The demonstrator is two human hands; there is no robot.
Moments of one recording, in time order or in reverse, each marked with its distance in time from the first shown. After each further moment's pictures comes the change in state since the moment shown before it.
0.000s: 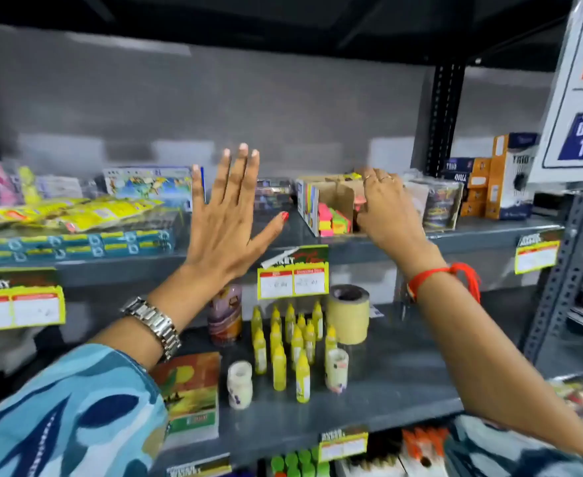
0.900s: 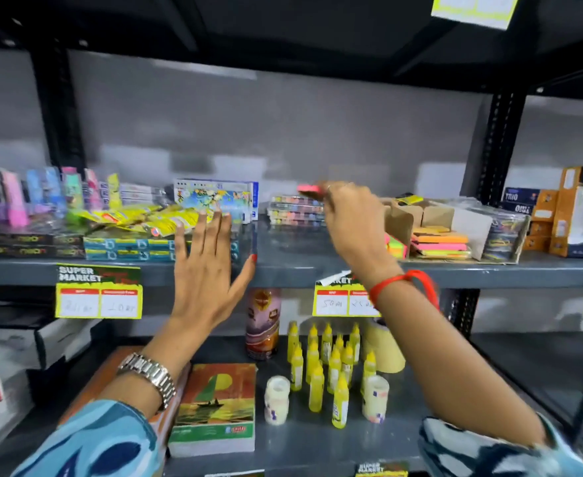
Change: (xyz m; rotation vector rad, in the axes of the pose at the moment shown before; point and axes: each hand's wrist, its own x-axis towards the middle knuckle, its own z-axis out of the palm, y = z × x) left_hand -0.064 -0.083 -0.018 0.236 -0.055 -0.217; right_hand 0.018 -0.124 0.003 0.117 0.165 -0.194
